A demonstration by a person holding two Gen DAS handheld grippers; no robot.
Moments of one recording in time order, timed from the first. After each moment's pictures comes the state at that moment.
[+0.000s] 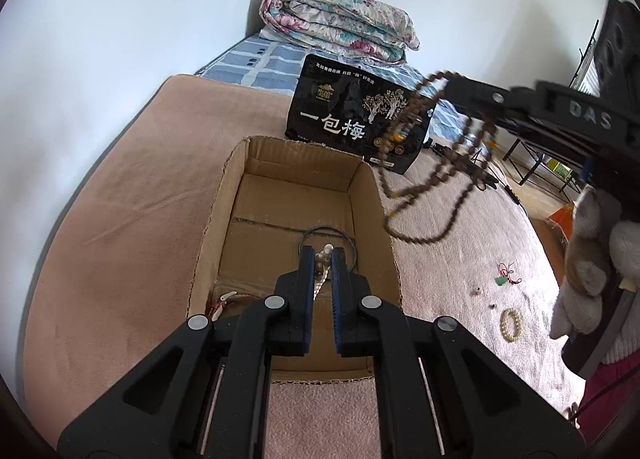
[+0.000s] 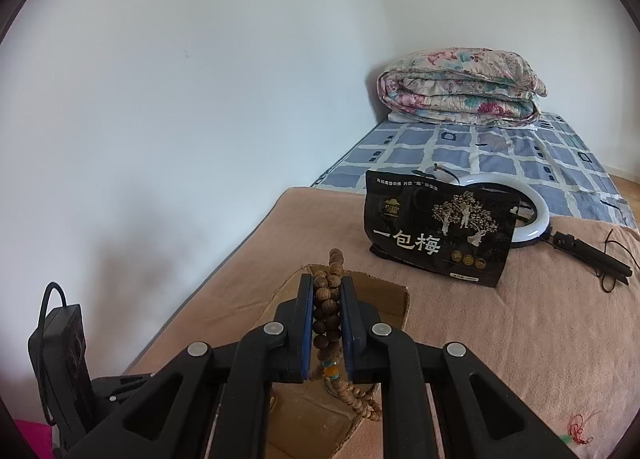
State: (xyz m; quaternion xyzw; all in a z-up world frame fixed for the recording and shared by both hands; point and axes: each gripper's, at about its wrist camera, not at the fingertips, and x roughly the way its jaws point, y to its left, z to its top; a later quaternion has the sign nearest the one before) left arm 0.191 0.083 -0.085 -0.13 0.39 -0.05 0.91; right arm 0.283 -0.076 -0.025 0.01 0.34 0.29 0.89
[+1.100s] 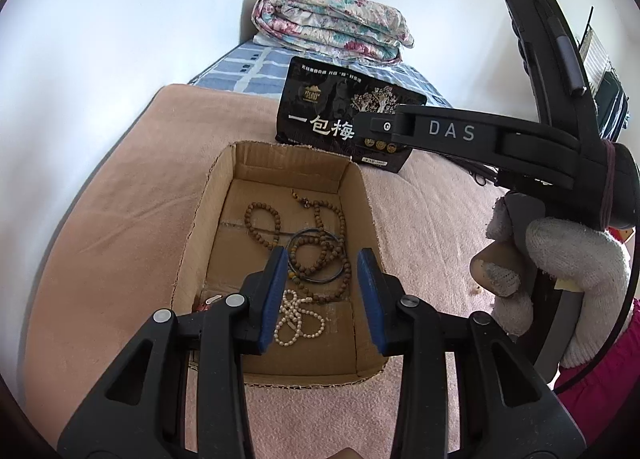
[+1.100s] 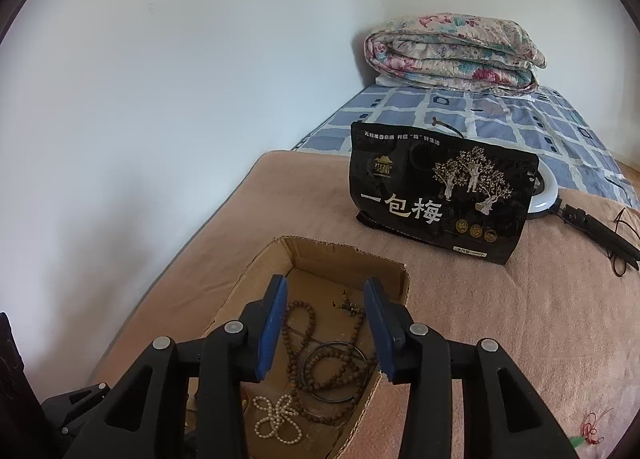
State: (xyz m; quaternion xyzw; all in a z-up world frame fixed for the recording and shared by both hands) left arm 0.190 0.059 -0.080 -0.11 0.38 -0.04 0.92; right arm 0.314 -0.057 -0.070 -0.01 0.39 0.26 0.88
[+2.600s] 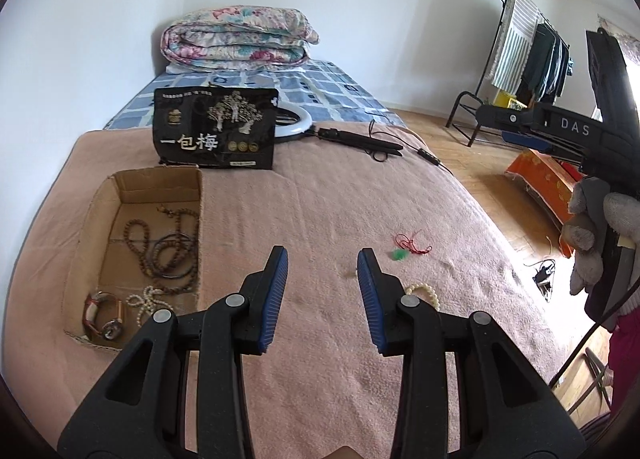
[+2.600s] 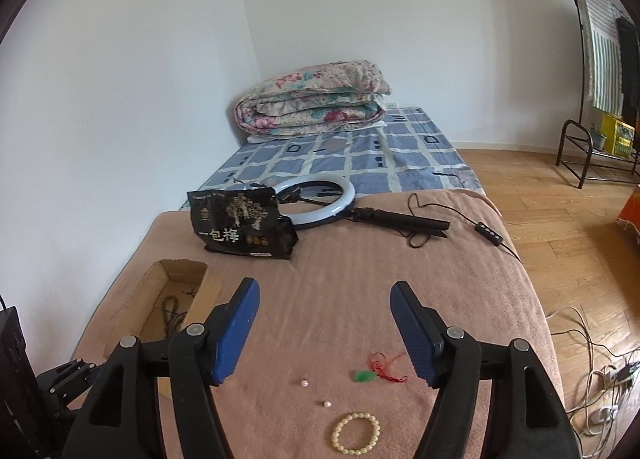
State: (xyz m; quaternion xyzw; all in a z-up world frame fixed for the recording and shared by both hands) left arm 0.153 -0.100 -0.050 -0.04 0.35 -0.15 0.92; right arm 0.218 -0.333 0.011 0.04 0.33 0.09 0.94
